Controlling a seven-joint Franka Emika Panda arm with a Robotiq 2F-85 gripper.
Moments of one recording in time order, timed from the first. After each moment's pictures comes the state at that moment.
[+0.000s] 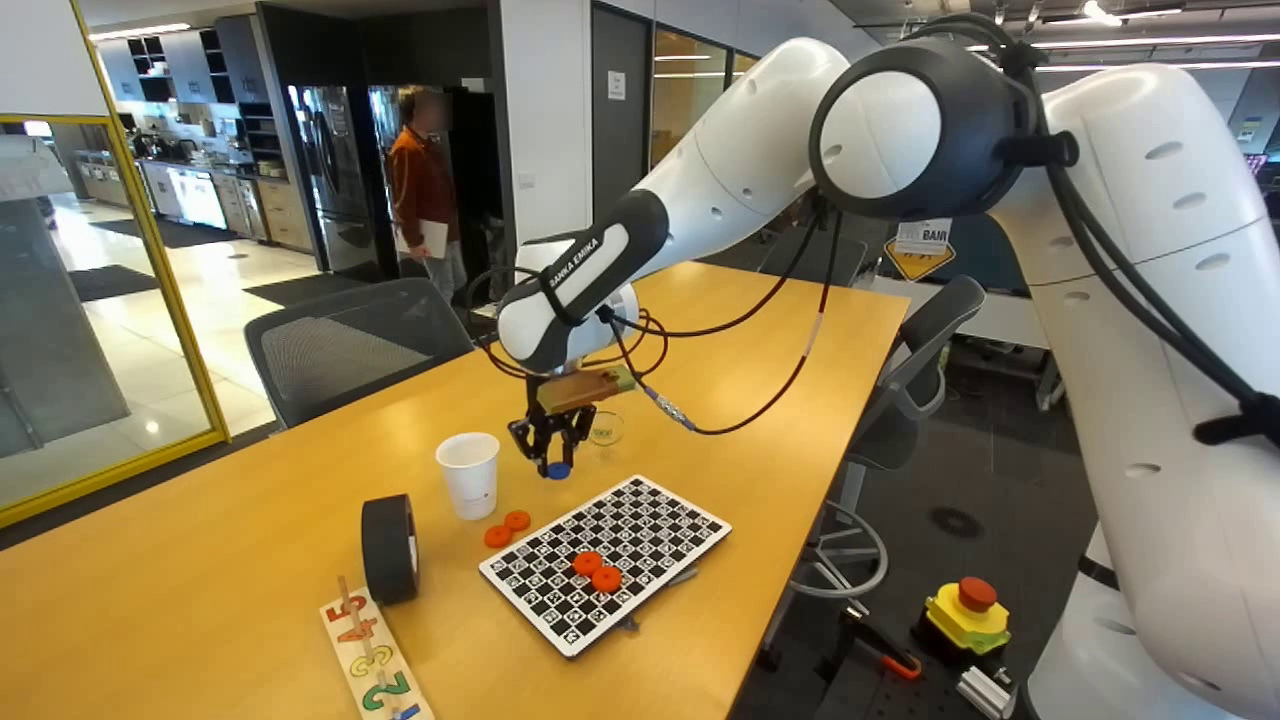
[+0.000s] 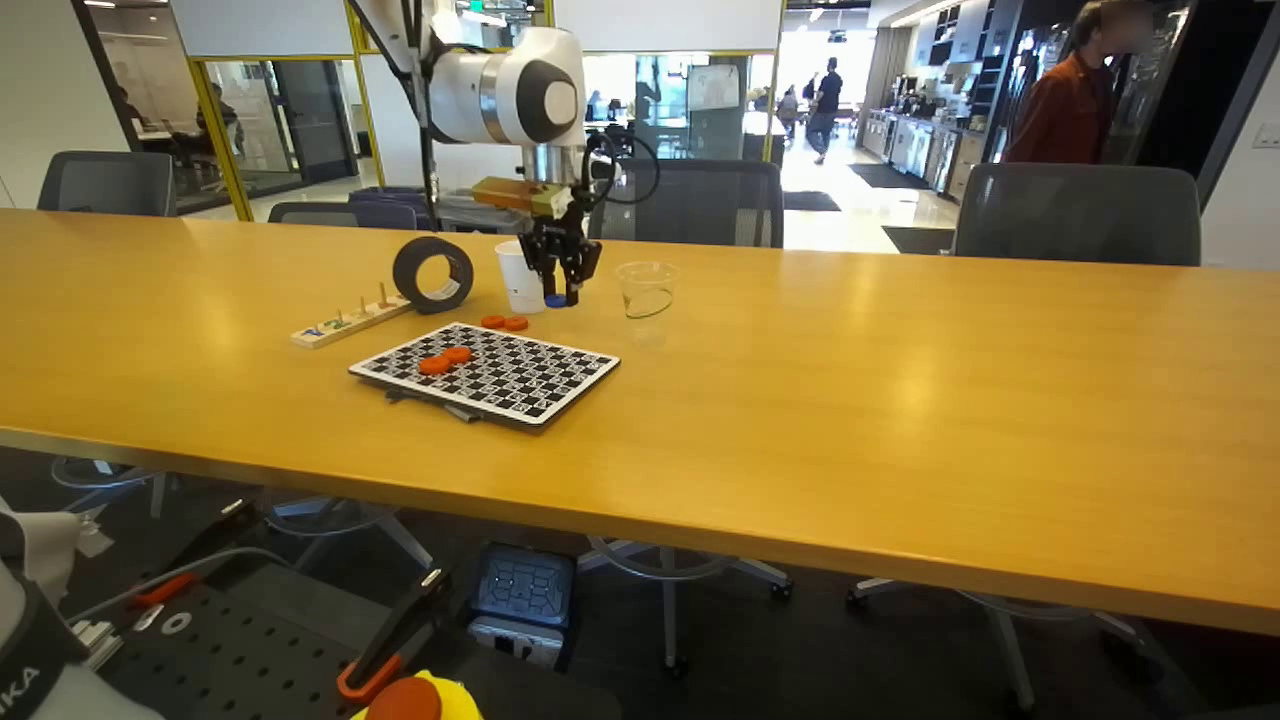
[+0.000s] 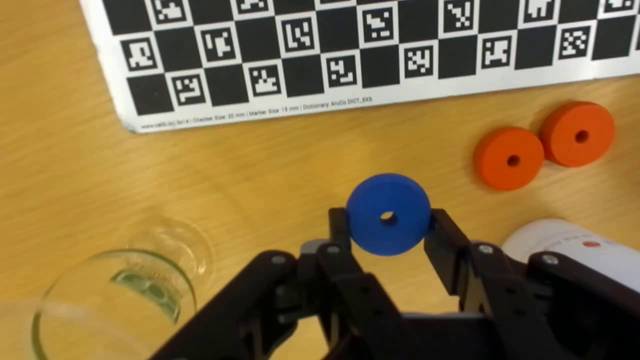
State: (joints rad) arm 0.03 0.55 0.01 -1.78 -0.01 2.33 0.20
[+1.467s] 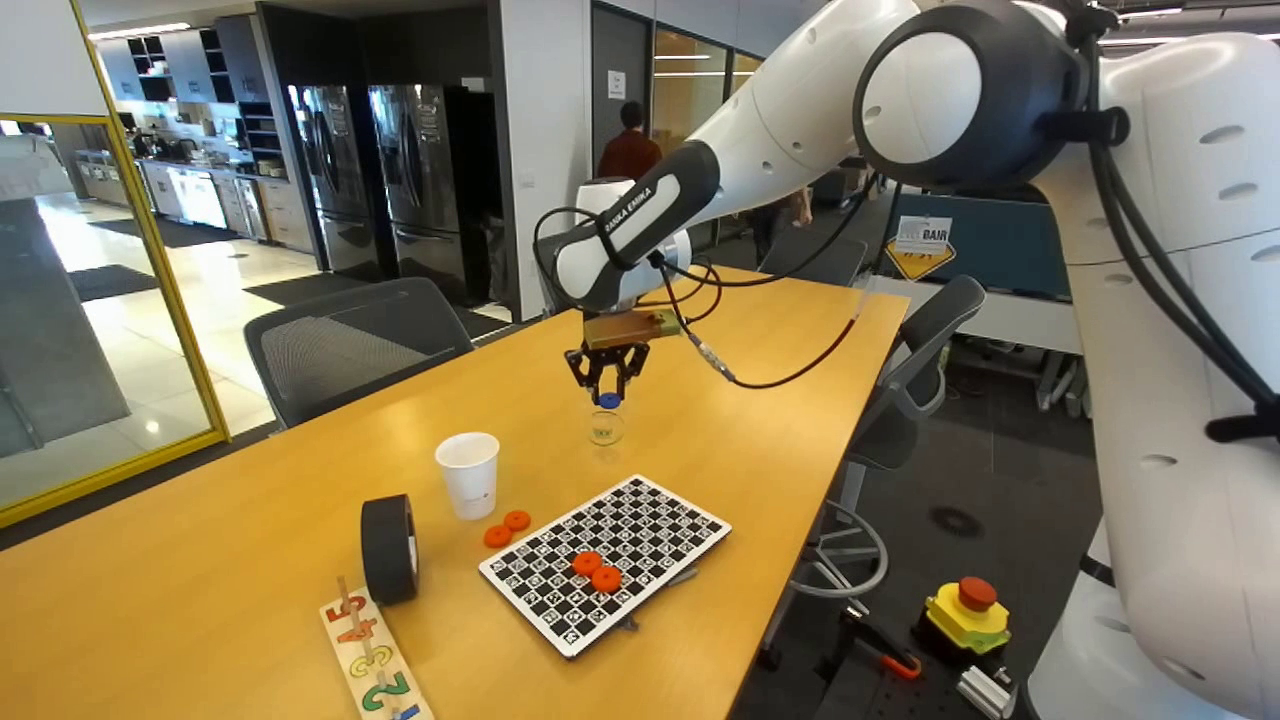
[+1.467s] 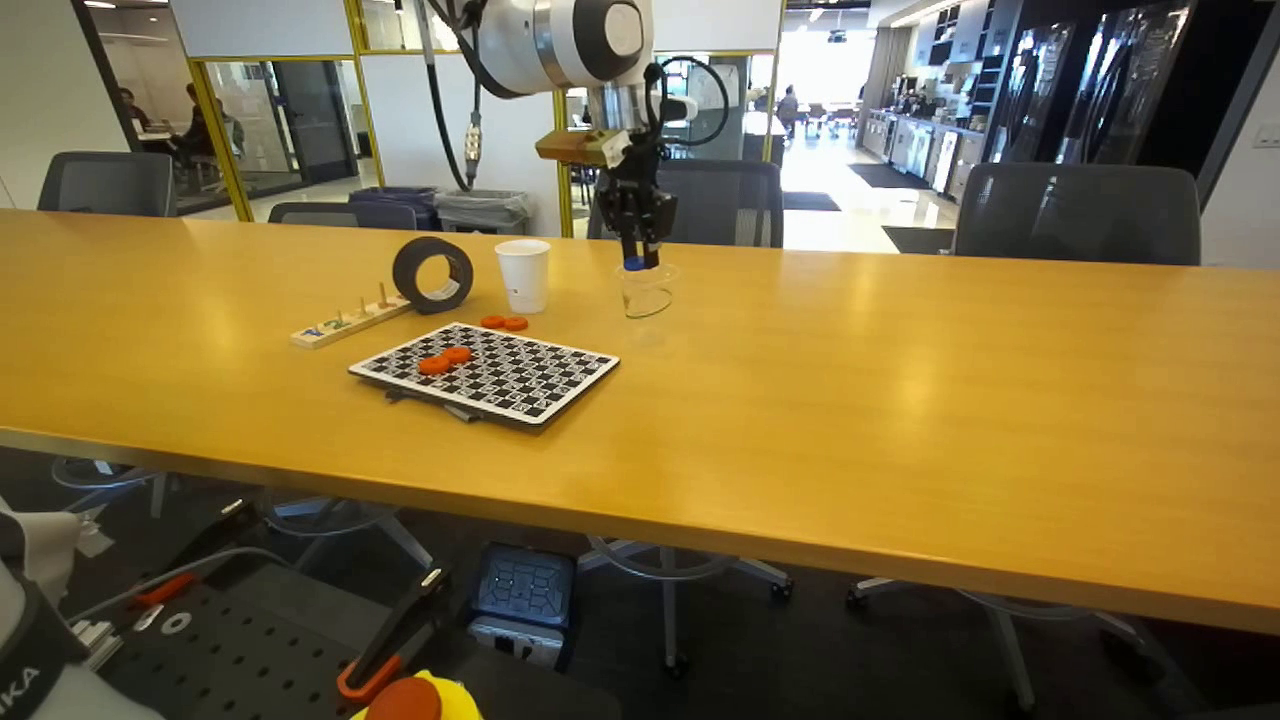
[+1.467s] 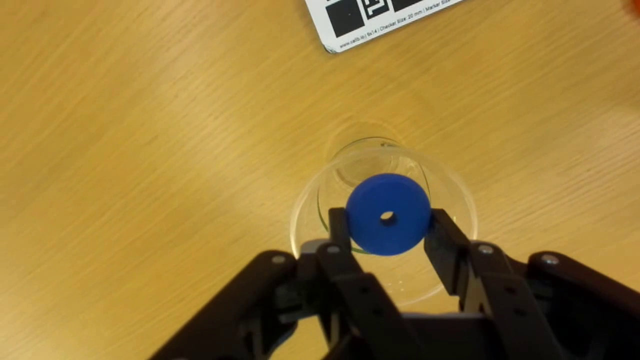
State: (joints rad) arm 0.00 0.44 -0.13 -1.79 -0.06 2.33 0.35
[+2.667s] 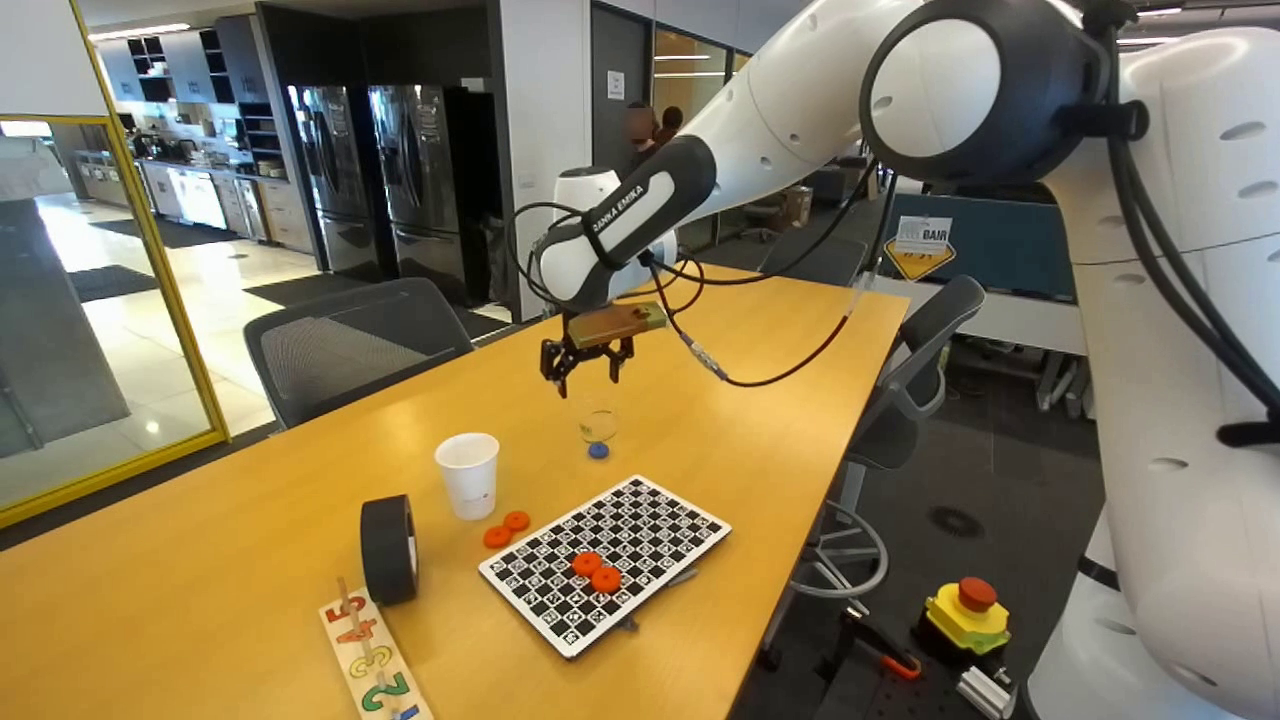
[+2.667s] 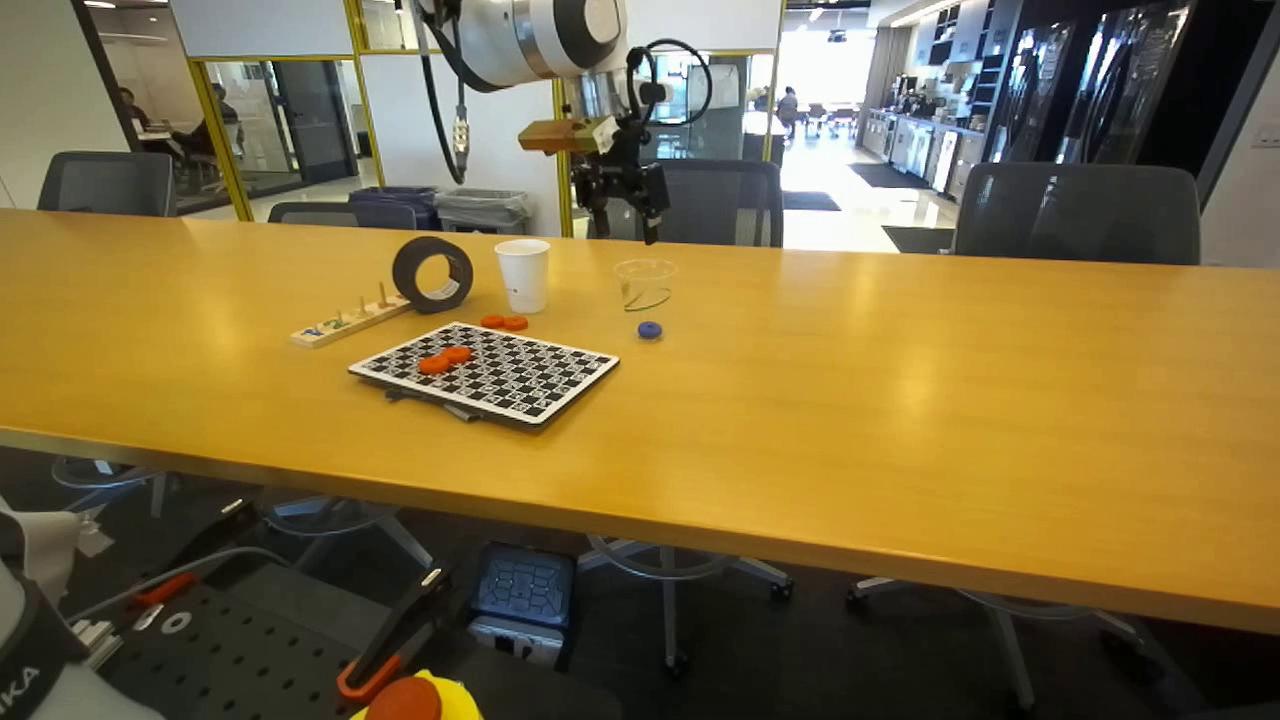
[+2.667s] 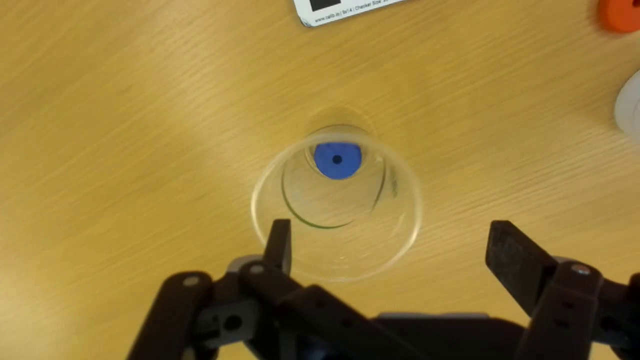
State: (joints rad) arm 0.04 0.42 -0.12 -1.79 -0.12 2.35 0.31
